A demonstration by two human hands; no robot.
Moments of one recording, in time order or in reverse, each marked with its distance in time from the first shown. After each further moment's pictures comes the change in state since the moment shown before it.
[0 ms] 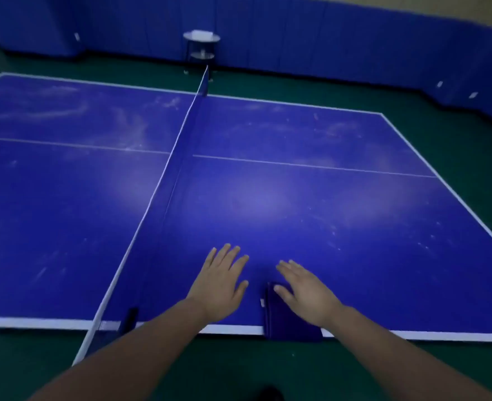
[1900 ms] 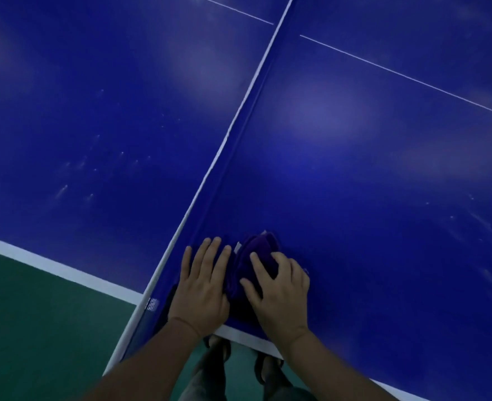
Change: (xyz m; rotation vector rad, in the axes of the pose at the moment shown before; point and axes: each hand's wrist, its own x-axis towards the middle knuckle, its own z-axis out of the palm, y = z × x) left_hand -0.056 -0.181 0.143 -0.076 0.039 -0.462; right_hand 0.183 -0.138 0.190 -0.144 0.153 -0.048
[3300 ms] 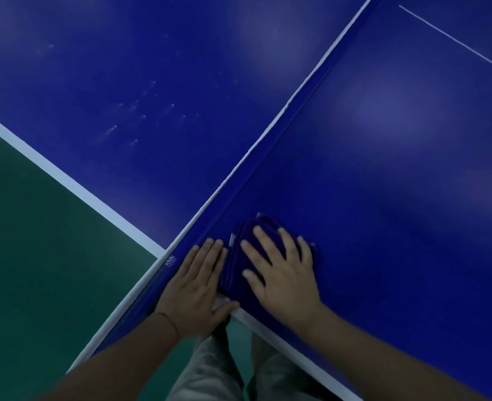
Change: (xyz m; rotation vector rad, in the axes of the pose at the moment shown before) left_hand -0.061 0.005 0.000 0.170 -0.159 -0.068; right_hand 0.024 0.019 0.015 -0.049 -0.133 -0.564
